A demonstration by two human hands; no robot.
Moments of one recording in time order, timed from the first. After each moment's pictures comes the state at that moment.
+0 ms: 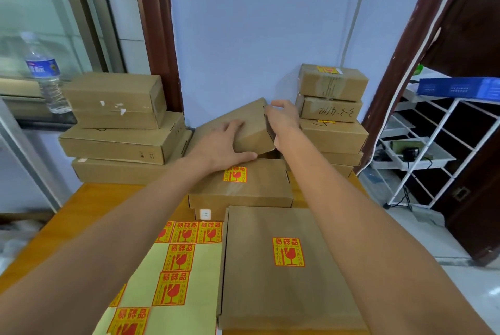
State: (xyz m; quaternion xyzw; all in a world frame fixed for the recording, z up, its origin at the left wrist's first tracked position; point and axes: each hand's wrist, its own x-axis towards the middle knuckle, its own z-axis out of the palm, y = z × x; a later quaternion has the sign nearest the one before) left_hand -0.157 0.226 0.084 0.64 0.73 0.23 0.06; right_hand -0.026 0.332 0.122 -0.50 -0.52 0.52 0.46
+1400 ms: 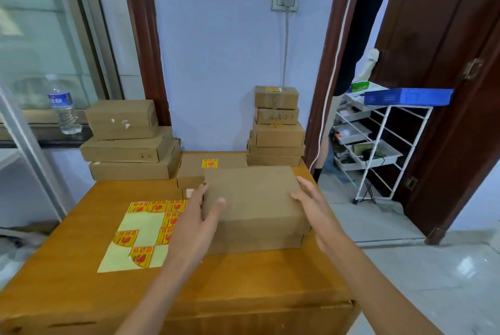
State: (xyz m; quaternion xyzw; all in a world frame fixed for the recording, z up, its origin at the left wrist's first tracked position) left_hand 0.008 -0.043 0.068 0.46 0.71 0.50 0.21; right_hand 0.229 0.084 0.082 -0.49 -0.55 0.54 0.40
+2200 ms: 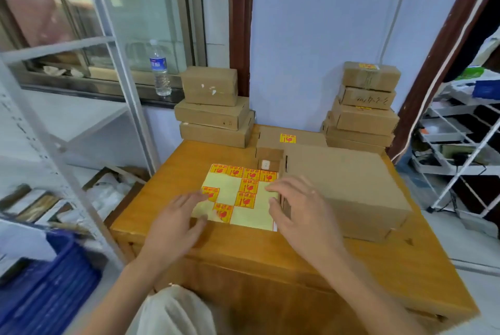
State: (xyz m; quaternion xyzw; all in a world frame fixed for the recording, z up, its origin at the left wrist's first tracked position) left_hand -0.146 -0.161 -0.004 0.54 0.80 0.26 -0.01; right_hand 0.103 -0.033 0.086 -0.31 -0.90 0.13 0.27
